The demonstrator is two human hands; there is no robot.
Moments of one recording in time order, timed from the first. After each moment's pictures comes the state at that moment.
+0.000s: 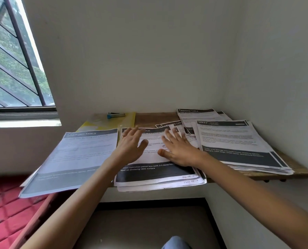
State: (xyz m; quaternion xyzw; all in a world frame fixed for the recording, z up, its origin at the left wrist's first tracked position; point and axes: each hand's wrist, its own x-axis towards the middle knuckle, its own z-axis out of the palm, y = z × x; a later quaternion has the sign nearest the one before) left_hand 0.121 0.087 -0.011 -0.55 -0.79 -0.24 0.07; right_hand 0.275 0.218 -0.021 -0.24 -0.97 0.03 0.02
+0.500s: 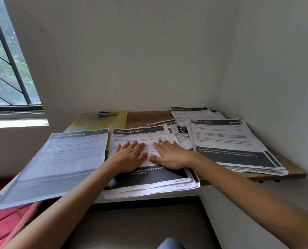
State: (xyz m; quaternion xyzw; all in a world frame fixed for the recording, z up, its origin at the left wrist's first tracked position) left_hand 0.123 0.105 -0.030 -0.57 -0.82 -0.04 -0.07; right_hand 0.269 0.223 -0.026 -0.24 -0.96 0.07 -0.08
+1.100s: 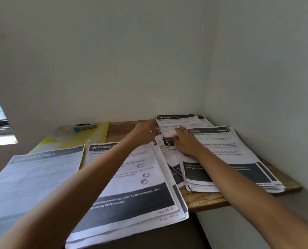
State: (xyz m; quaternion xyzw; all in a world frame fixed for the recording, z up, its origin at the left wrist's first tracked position) left_hand 0.141 0.256 0.031 -0.61 -0.77 -0.20 -0.04; right_hand 0.287 0.363 -0.026 -0.39 -0.90 0.11 0.17
